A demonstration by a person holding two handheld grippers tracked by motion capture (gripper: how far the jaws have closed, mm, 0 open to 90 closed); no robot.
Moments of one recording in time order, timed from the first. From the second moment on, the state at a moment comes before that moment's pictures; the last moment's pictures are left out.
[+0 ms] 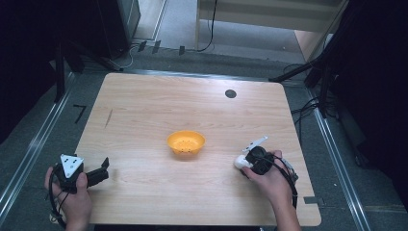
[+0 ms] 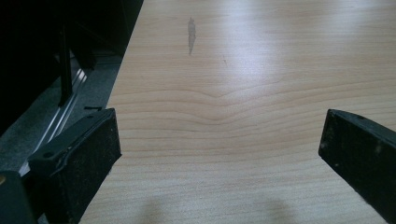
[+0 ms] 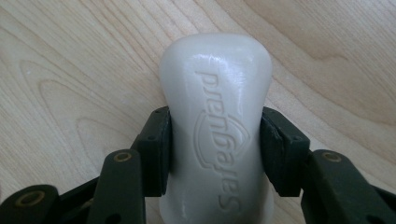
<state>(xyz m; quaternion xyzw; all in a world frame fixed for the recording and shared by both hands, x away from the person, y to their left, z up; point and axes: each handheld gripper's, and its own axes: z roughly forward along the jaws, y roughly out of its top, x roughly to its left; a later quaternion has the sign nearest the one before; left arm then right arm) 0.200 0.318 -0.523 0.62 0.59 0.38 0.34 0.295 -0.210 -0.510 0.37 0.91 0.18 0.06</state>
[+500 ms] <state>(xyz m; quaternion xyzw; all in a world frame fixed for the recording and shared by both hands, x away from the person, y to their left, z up) 0.200 0.319 -0.523 0.62 0.59 0.37 0.34 0.299 -0.207 -0.487 0.36 0.91 0.19 0.07</state>
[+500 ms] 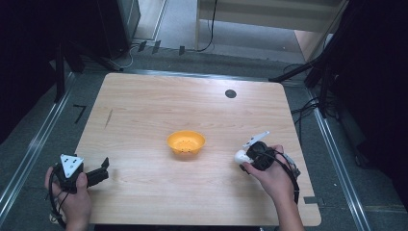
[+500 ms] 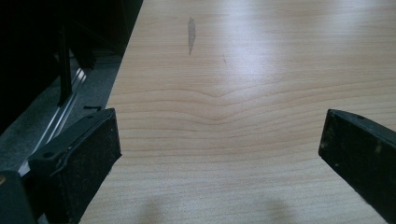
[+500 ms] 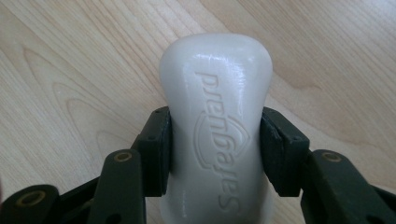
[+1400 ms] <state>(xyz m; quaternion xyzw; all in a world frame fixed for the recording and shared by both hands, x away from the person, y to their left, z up) 0.201 0.320 -0.523 0.62 0.60 0.37 0.35 0.320 -0.170 -0.464 0.29 0.93 0.20 0.07</state>
